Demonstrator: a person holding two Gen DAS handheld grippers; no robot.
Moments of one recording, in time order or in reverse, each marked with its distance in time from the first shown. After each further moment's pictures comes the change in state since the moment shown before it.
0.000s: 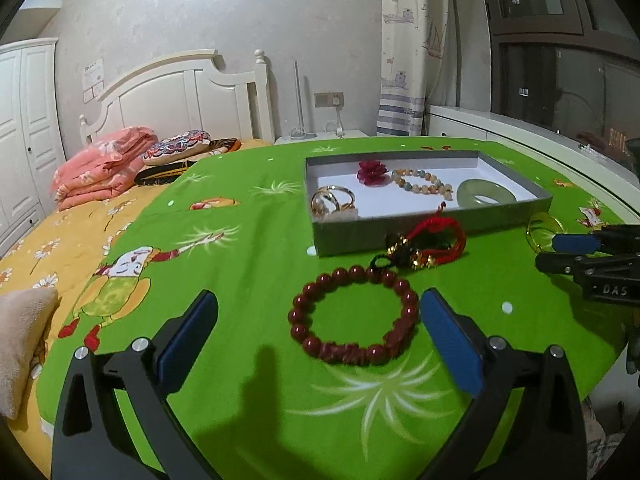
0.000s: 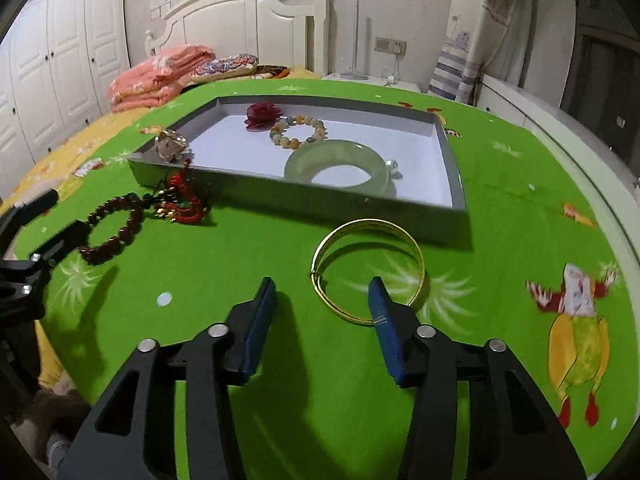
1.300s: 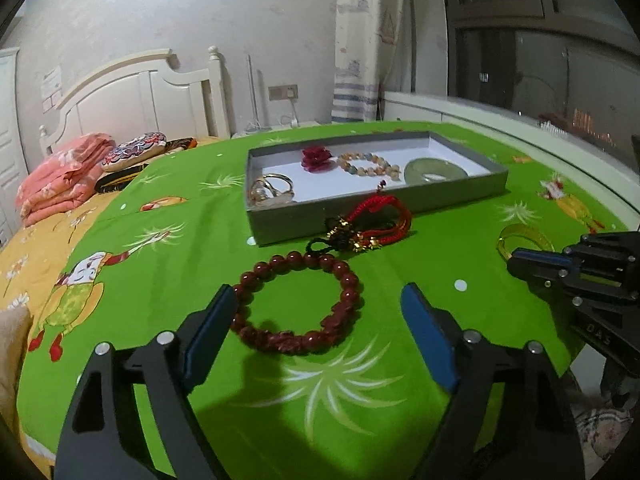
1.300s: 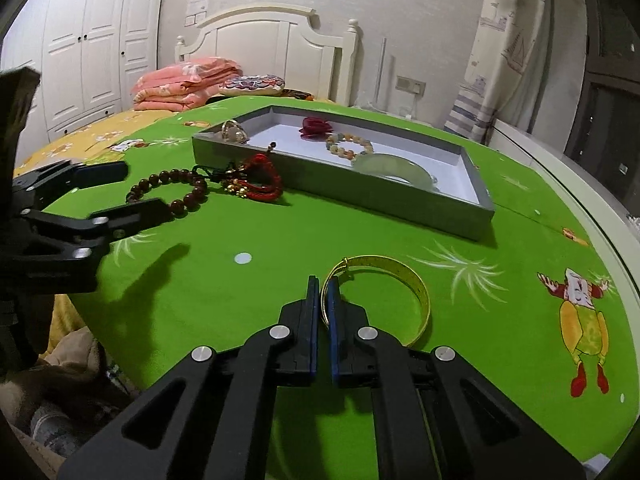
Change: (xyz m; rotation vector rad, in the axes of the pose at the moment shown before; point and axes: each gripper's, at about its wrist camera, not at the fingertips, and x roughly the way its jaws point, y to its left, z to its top) left arm 0.008 -0.026 -0.002 0.082 0.037 -0.148; right arm -0.025 0.049 -0.035 -0.120 -0.128 -0.006
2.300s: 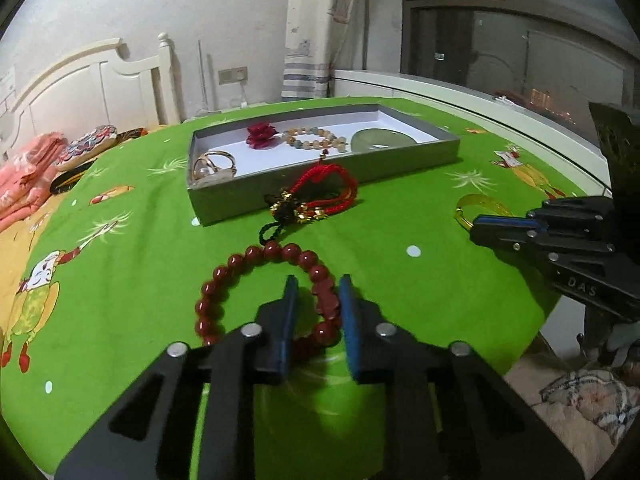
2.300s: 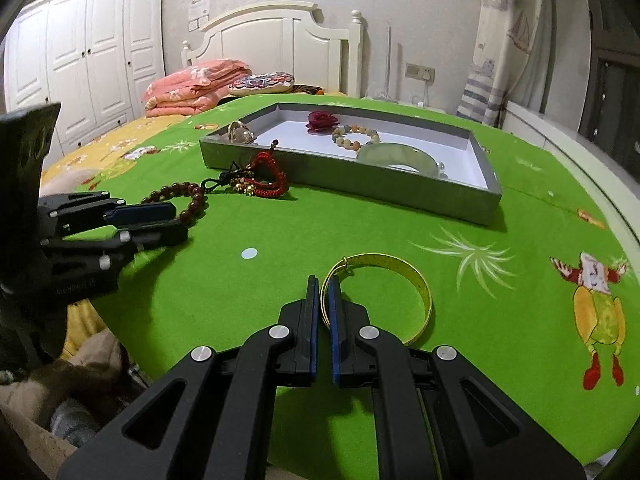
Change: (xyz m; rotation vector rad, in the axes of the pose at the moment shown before) left arm 0.004 -0.010 -0.010 0.071 0.060 -0.180; right arm -0.006 -0.009 -0.003 0.039 0.027 0.079
